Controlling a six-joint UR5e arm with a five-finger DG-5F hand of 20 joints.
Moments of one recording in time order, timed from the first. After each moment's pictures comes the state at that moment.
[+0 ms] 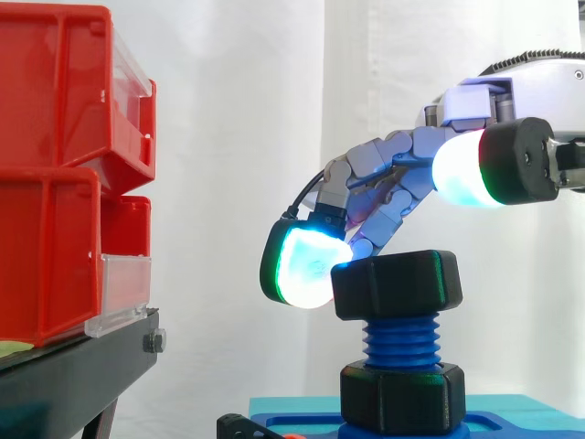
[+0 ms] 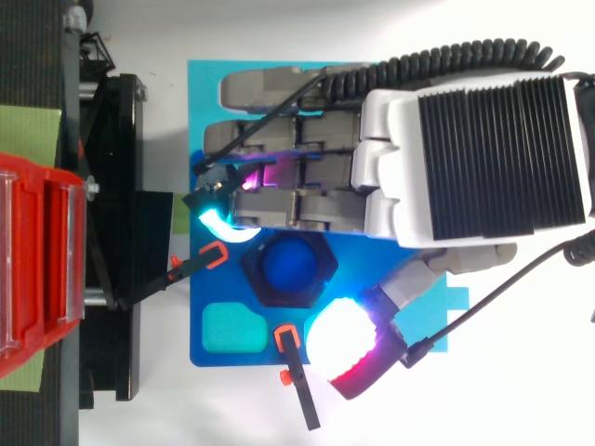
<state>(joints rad) 0.09 -2.19 -1.18 -2.94 -1.72 -1.52</state>
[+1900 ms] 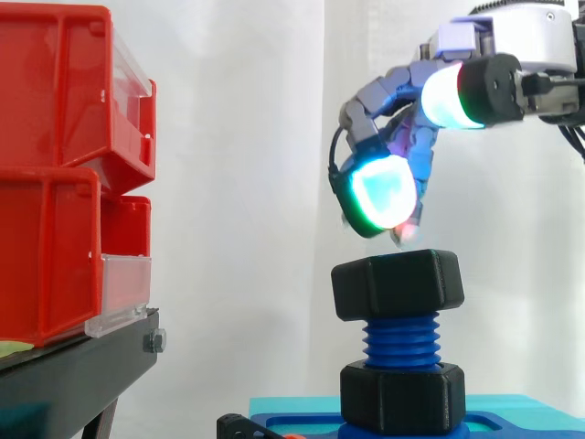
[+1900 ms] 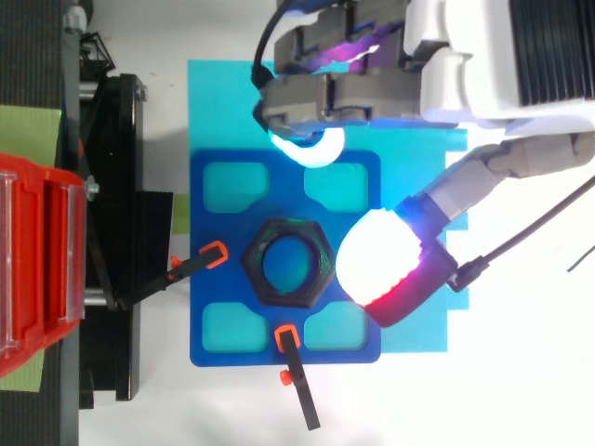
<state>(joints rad) 0.01 -2.16 -1.06 -3.06 -1.79 -1.52</state>
